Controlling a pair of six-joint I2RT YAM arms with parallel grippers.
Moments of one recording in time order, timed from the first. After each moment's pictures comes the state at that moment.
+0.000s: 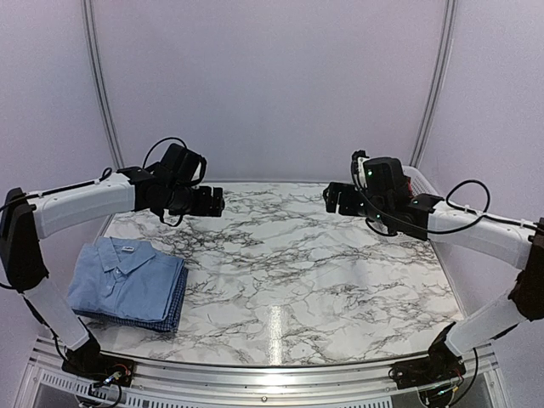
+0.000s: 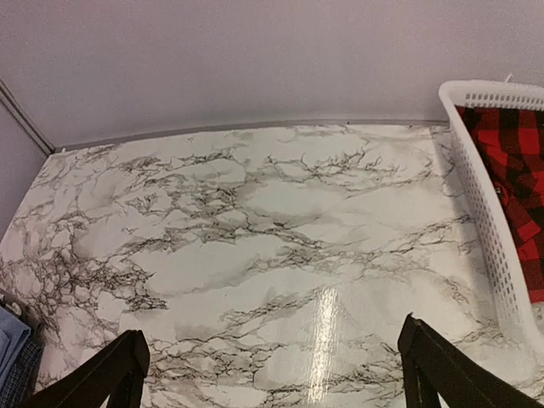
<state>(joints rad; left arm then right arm) -0.64 1.64 1.32 -0.47 -0.22 -0.40 0.63 1.41 1.04 -0.13 0.29 0.41</state>
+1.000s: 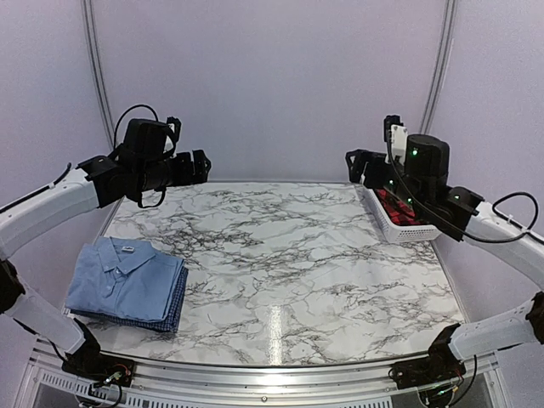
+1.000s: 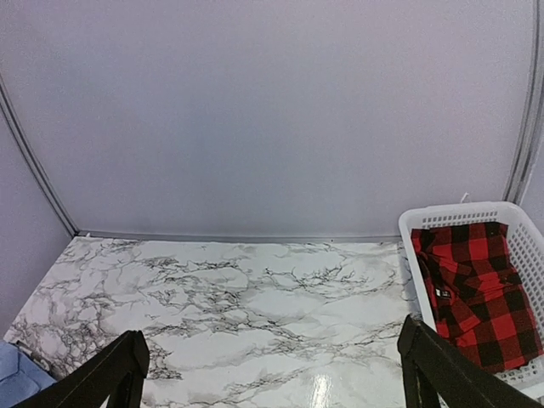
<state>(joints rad) -0.64 1.42 1.33 -0.37 -0.30 -0.40 0.63 1.17 1.08 -0.09 0.38 0.26</state>
